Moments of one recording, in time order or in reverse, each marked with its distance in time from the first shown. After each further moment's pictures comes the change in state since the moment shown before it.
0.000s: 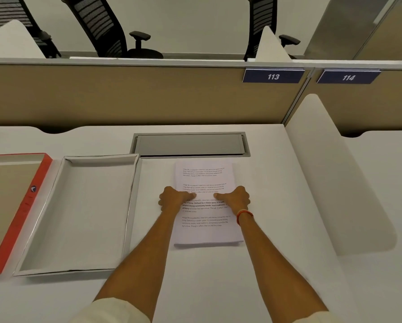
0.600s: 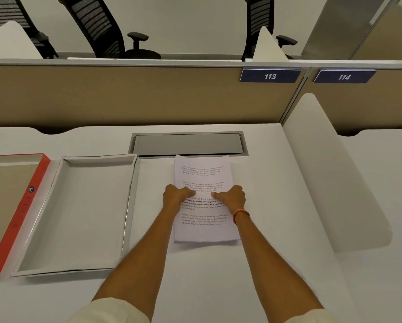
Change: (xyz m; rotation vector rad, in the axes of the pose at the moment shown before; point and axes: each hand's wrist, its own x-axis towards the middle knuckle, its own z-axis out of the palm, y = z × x) left_hand 0.000 -0.001 0.004 -0.262 -0.130 0.058; right_hand -0.001 0.001 0.005 0.055 0.010 -0.047
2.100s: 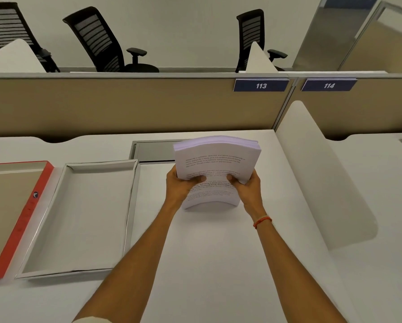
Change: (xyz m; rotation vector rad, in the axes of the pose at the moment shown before) left_hand -0.039 0.032 -0.003 -0.305 -0.039 0.681; right_hand -0.027 0.001 -0.062 0.659 0.048 -0.573
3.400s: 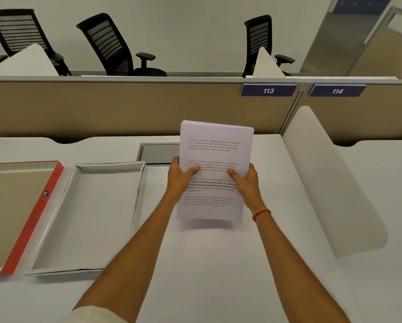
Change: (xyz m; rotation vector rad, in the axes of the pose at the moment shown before) left_hand 0.026 0.018 -0.016 0.144 0.009 -0.116; right_hand 0.014 -0.023 0.025 -0.100 -0.044 0.079
